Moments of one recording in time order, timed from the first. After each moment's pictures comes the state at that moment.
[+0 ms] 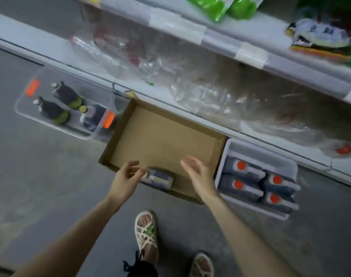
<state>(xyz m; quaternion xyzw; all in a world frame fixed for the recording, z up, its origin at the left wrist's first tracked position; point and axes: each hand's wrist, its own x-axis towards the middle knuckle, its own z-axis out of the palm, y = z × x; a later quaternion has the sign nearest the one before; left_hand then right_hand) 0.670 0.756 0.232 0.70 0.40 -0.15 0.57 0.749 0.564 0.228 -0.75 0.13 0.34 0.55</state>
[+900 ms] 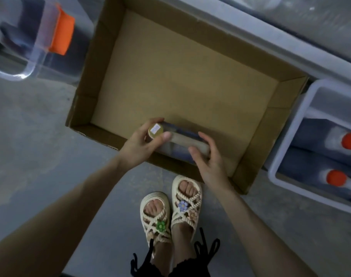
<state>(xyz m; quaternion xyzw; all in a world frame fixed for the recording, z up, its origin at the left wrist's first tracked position) 0.706 0.792 -0.061 0.70 0.25 -0.27 0.61 0.718 0.591 -0.074 -0.75 0.13 0.37 0.53</state>
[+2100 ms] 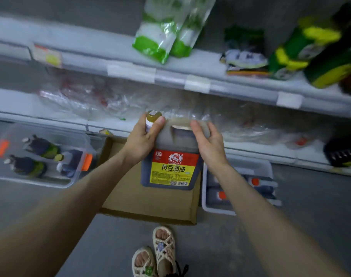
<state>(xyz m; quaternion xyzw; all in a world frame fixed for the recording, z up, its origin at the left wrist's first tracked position) 0.840 0.714 0.344 0.77 0.10 -0.07 0.62 0.849 0.537 0.342 -0.77 0.13 0.12 0.61</state>
